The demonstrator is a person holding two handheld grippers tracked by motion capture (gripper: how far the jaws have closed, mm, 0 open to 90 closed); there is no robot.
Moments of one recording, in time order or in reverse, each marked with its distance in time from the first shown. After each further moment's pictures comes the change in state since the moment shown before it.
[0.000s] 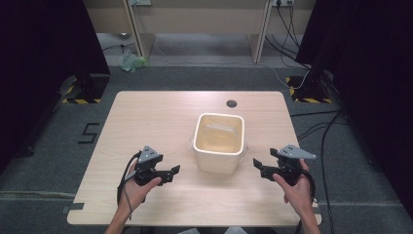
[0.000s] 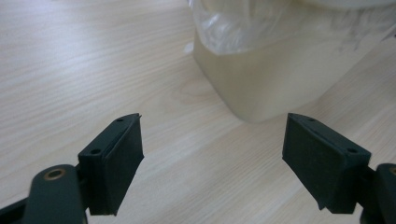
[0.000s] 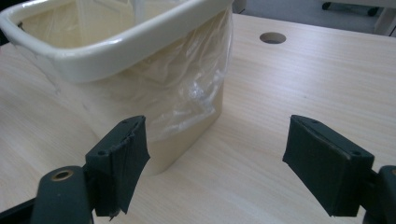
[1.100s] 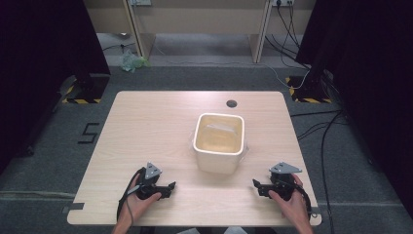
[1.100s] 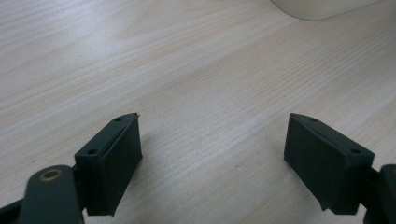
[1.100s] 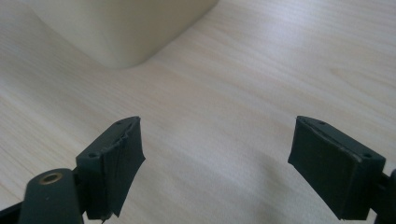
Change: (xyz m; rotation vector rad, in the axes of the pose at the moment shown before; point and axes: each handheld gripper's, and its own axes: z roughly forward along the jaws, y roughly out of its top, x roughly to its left) left arm 0.008 -0.065 0.026 0.131 0.096 0.064; right arm 0.002 -0.064 0.021 0.227 -0.056 -0.039
